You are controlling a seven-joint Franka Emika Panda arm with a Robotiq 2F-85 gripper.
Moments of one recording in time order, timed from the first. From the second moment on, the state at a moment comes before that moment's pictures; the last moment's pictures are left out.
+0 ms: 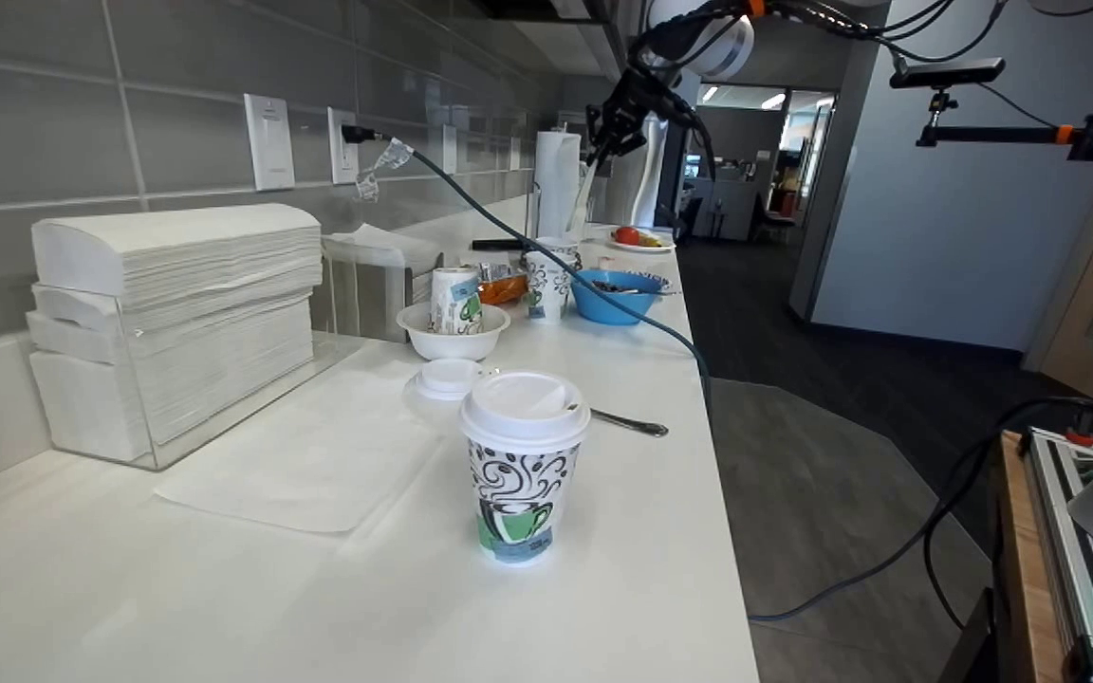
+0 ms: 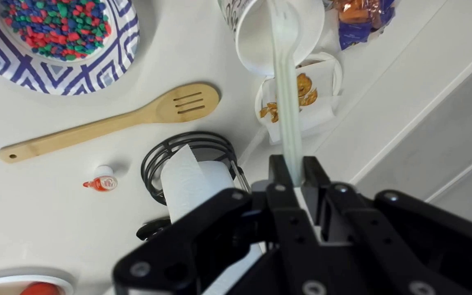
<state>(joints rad) -0.07 0.54 -0.10 -1.37 0.20 2.45 0.37</state>
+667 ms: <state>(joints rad) -0.05 0.59 -0.12 -1.37 0.18 2.56 0.45</state>
